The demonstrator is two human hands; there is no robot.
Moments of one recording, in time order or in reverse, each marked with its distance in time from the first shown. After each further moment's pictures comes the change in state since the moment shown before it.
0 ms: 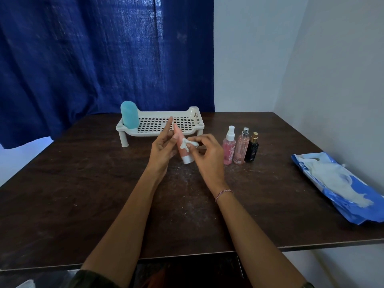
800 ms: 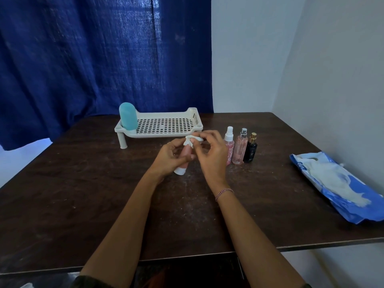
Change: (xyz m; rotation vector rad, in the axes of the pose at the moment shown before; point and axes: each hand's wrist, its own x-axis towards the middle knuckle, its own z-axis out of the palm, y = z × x) left_hand -0.007 0.001 0.003 0.423 -0.231 -0.026; right_hand 0.005 -0.001 -0.006 0.028 0.152 -0.037
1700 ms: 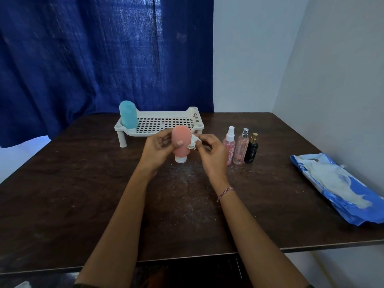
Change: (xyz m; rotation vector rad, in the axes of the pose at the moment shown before) left_hand -0.002 0.016 -0.016 -0.136 0.228 0.046; right_hand 0.005 0.004 0.002 0.122 -0.105 0.258
